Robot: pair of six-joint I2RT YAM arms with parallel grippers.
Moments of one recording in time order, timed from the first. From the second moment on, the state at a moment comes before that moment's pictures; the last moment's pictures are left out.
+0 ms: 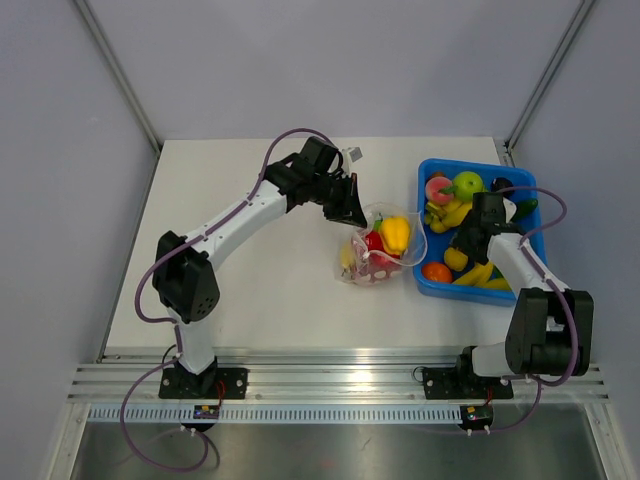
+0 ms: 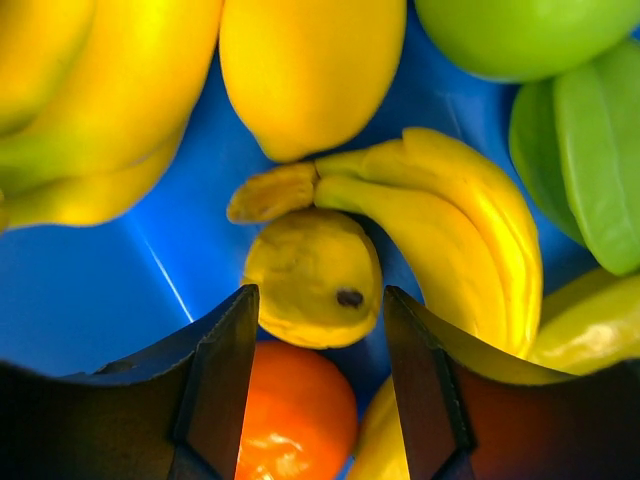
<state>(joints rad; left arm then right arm) -0.66 1.87 1.75 -0.68 0.53 -0.55 -0.06 1.38 0.87 -0.48 0.19 0.50</state>
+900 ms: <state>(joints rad) -0.66 1.89 1.77 -0.69 0.55 -0.56 -0.06 1.06 1.16 -0.67 0.13 0.42</state>
